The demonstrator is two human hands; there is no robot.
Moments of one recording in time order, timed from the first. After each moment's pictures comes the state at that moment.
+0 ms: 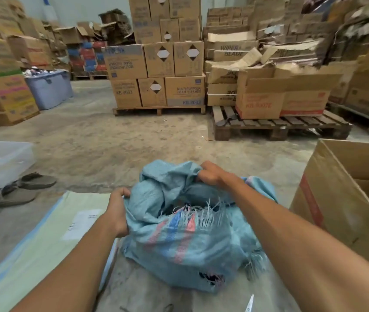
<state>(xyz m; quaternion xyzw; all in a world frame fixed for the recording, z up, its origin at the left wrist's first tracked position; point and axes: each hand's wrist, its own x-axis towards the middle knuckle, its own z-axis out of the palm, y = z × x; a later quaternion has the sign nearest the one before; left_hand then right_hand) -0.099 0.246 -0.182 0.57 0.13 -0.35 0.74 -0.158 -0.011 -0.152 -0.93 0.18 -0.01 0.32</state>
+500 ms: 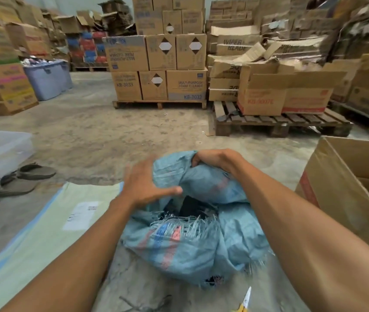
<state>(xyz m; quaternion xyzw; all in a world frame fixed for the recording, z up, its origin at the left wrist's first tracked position) -0.079 0.211 -0.188 0.90 -0.30 0.05 0.31 -0.168 0.005 -0.101 -0.85 0.27 0.16 0.43</state>
